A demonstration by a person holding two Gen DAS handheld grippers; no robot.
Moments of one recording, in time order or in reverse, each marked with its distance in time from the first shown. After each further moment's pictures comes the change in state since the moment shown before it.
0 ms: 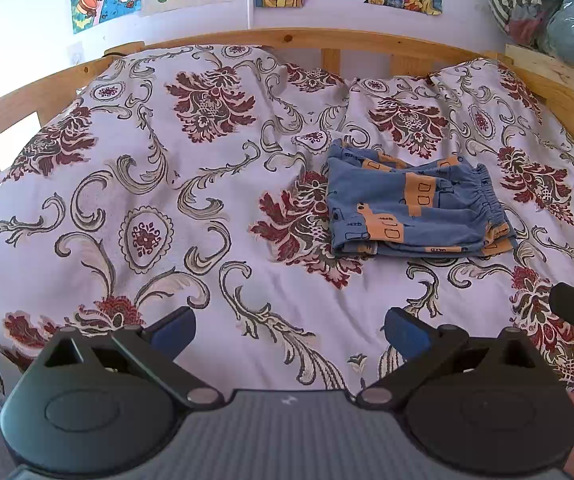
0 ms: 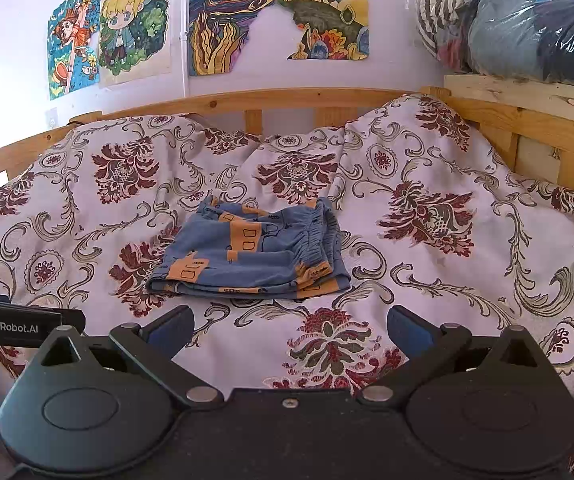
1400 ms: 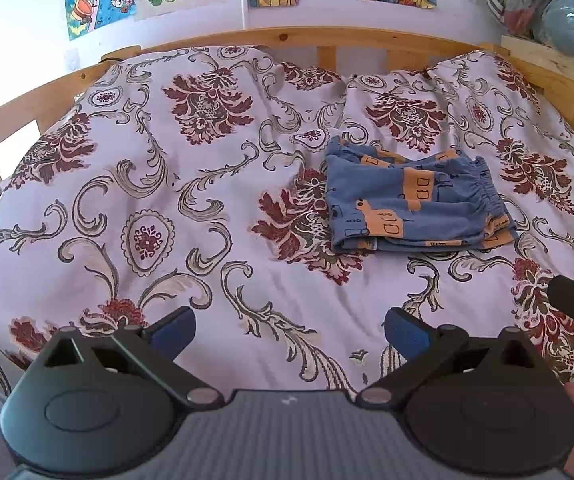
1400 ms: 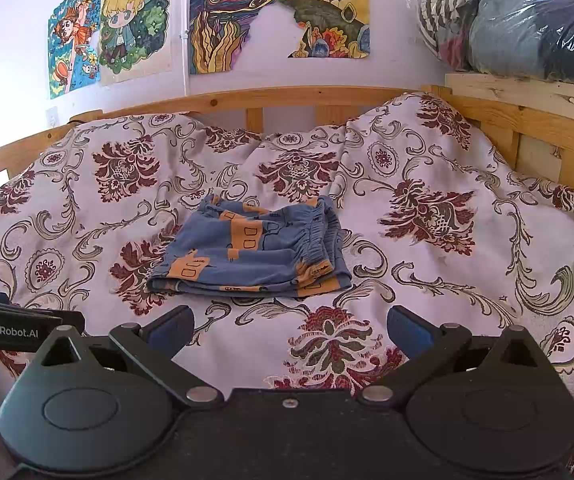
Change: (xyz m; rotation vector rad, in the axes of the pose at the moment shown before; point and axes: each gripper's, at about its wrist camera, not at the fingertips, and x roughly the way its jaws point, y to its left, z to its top) left arm -0.001 -0.004 -0.001 0.033 0.008 0.014; right arm 0.000 0.000 0.001 0.000 0.004 0.000
